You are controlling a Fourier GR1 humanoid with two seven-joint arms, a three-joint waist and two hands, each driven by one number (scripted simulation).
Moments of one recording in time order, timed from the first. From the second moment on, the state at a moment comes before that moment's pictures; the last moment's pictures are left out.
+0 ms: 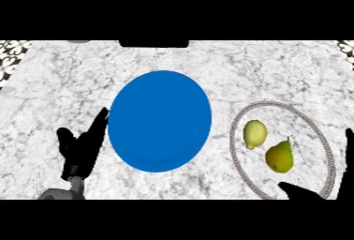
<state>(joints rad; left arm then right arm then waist) -0.03 0.20 -0.17 -1.44 0.20 0.14 0.17 0.23 -0.41 0.30 -2.15 1.02 -0.26 1.03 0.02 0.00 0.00</state>
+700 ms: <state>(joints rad) -0.01 0.18 -0.14 -1.46 0.18 0.13 0.18 0.09 -0.21 0.33 -1.94 1.18 -0.17 1.04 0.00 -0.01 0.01</state>
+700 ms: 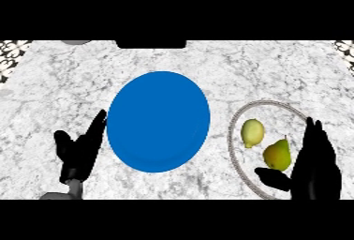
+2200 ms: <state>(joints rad) 0.00 0.15 -0.10 -1.47 0.14 0.08 0.20 -0.03 -0.10 0.33 -1.67 1.33 -0.13 0.97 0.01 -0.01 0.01</state>
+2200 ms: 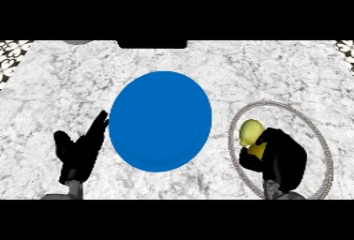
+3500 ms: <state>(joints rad) -0.06 0.12 -0.17 -1.45 0.12 0.05 0.24 -0.53 -0.01 0.68 -1.65 1.52 -0.29 1.18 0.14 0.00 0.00</state>
